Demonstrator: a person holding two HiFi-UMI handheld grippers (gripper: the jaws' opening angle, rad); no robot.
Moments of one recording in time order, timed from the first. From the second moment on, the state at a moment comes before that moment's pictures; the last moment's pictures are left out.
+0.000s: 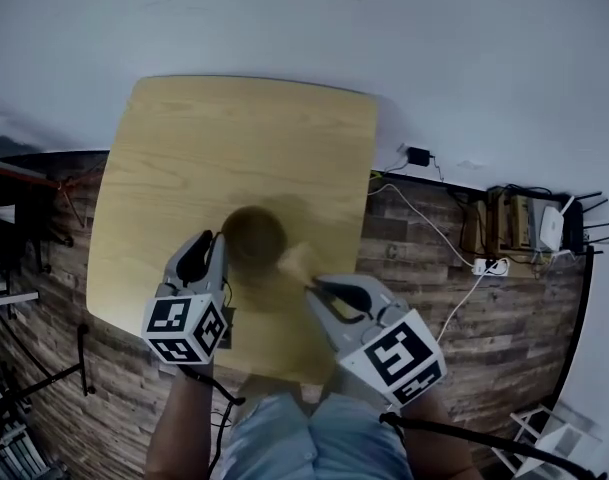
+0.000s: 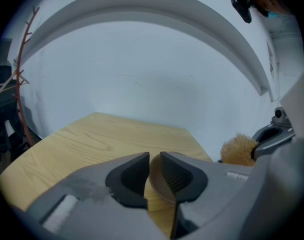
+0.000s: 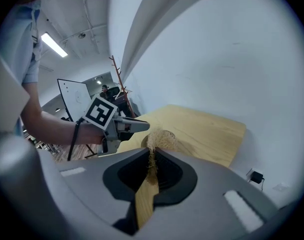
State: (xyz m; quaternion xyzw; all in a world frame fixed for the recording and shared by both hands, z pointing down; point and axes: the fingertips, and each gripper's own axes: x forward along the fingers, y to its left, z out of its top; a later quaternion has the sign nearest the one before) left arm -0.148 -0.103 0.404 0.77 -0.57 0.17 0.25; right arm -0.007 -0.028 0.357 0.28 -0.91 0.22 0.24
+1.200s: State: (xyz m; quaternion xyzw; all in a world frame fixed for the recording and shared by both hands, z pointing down) left arm -0.106 0.024 0.176 0.72 -0.69 0.06 0.00; right arm 0.002 -0.024 0.193 0.33 -0.94 0.03 0.08
